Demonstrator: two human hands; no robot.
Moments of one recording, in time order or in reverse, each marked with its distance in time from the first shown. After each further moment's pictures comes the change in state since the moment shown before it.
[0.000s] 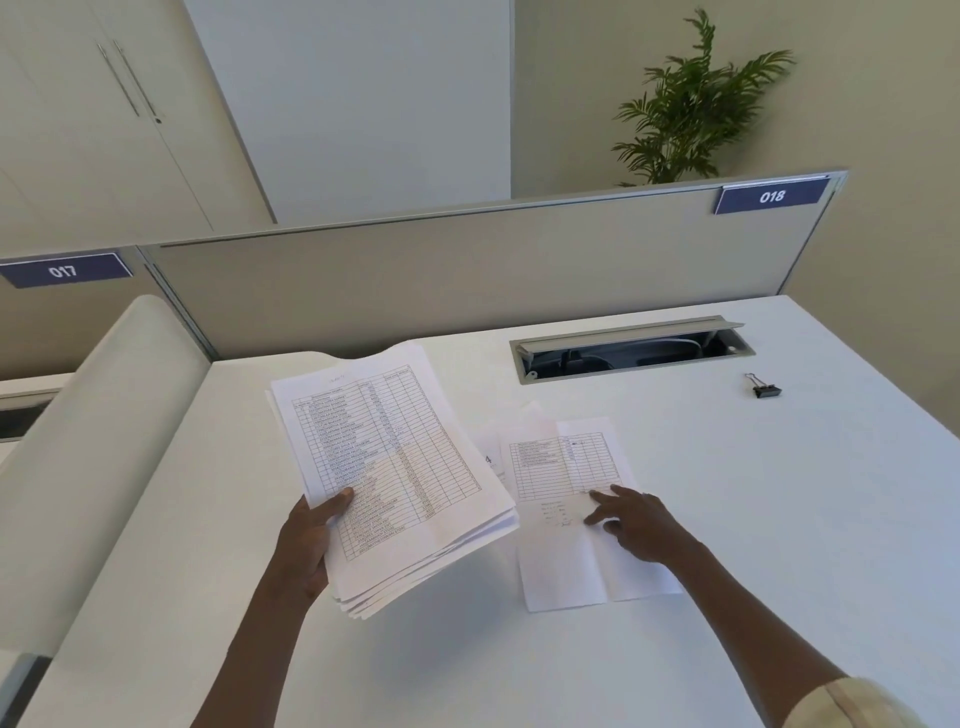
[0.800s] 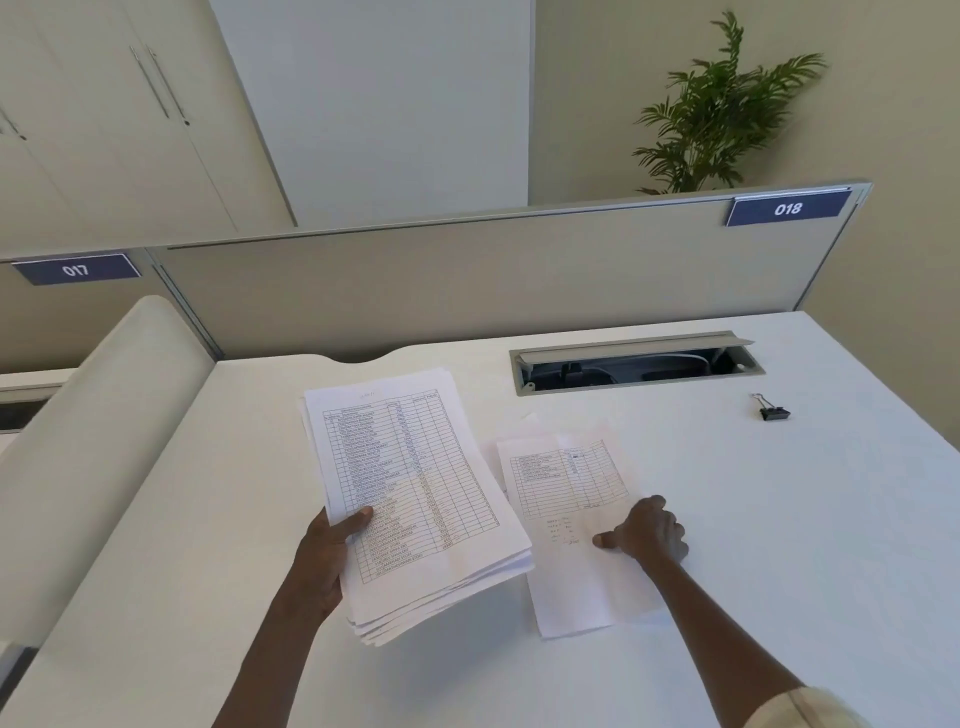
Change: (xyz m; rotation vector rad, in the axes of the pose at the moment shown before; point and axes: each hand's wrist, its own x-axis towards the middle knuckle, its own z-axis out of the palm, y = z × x) left_hand -0.012 -0.022 0.048 0.032 0.040 -0.047; right_hand 0.016 -0.002 -0.018 0.381 0.160 0.804
